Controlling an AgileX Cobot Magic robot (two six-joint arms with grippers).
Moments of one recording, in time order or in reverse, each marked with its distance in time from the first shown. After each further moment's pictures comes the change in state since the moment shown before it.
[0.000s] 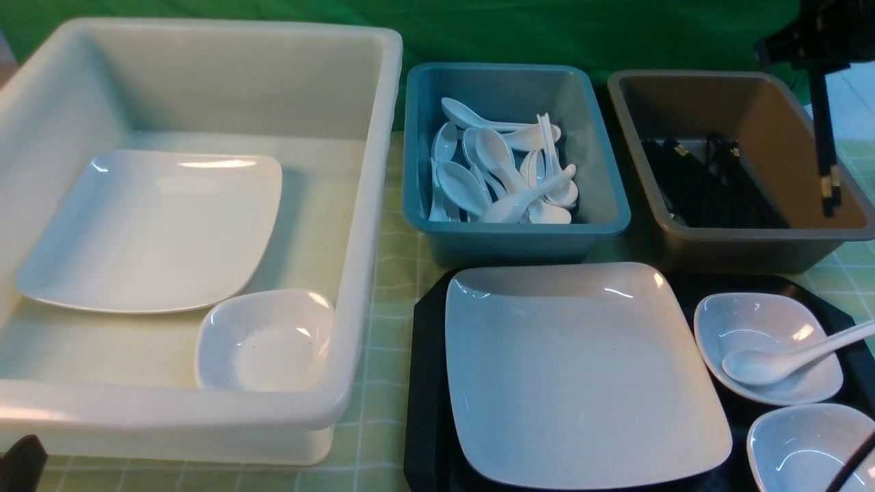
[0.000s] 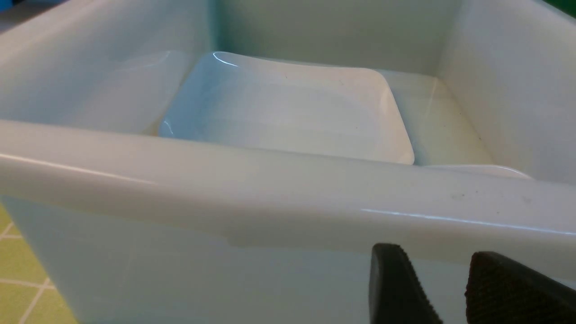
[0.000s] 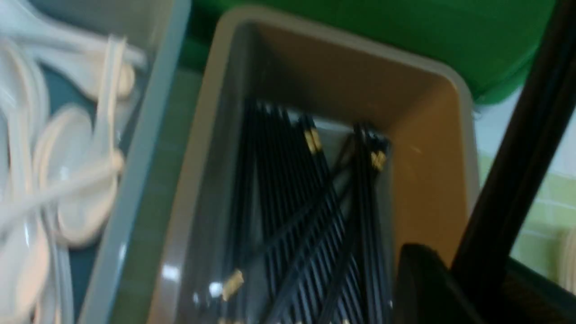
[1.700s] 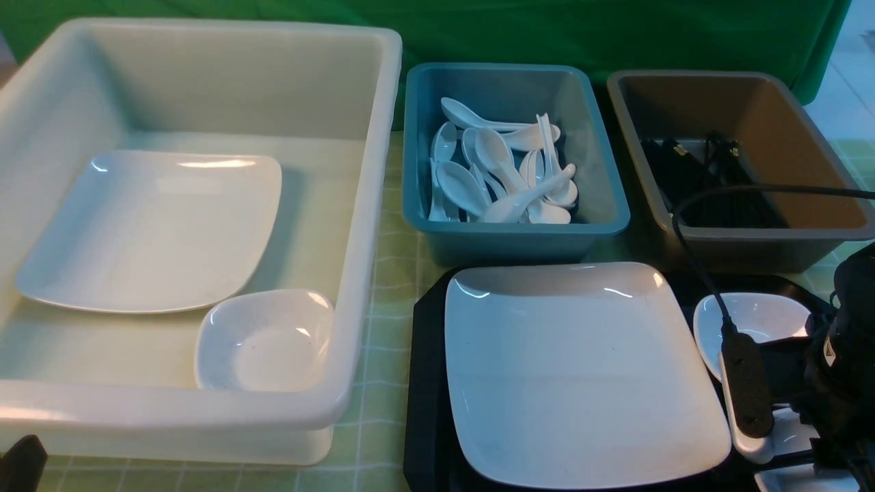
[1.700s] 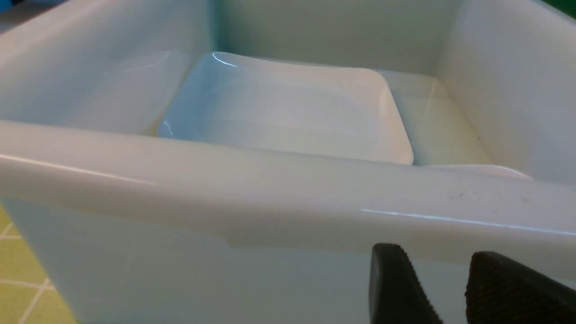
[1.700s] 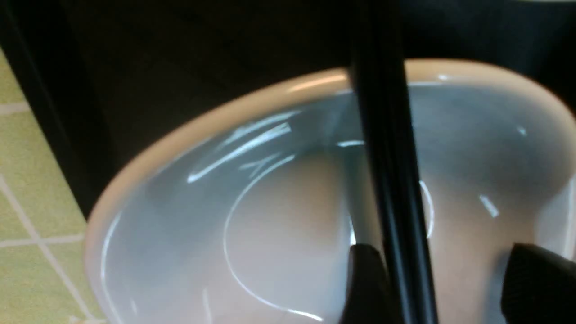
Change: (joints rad) right arm 0.138 -0.229 0.950 -0.116 0.089 -0.993; left arm 0.000 0.000 0.000 0.000 0.000 0.001
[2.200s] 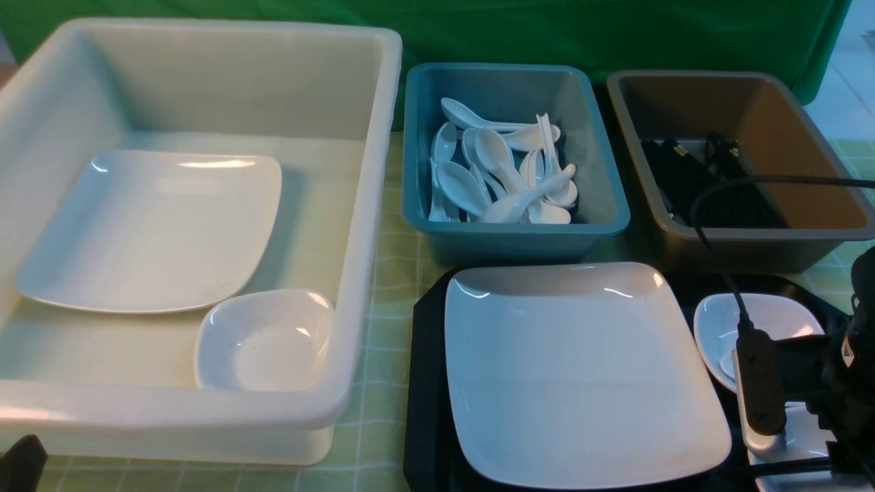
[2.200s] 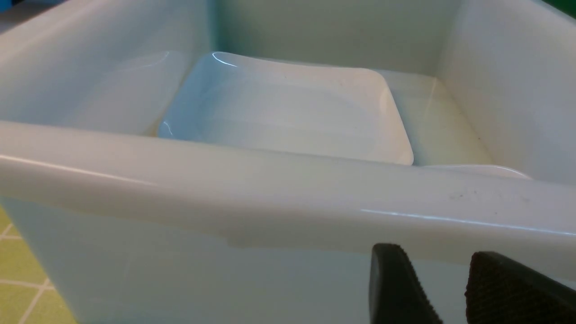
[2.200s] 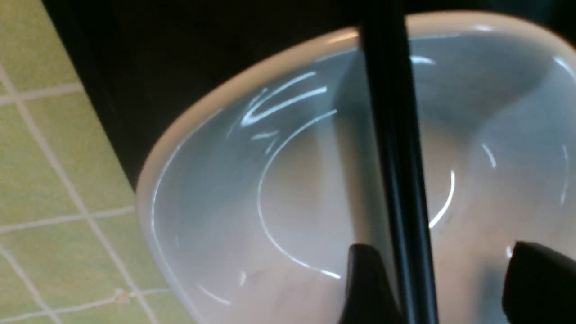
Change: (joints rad) right arm -0.003 -0.042 0.000 0.004 0.067 0.038; left arm 0.000 0.000 0.000 0.000 0.000 0.000
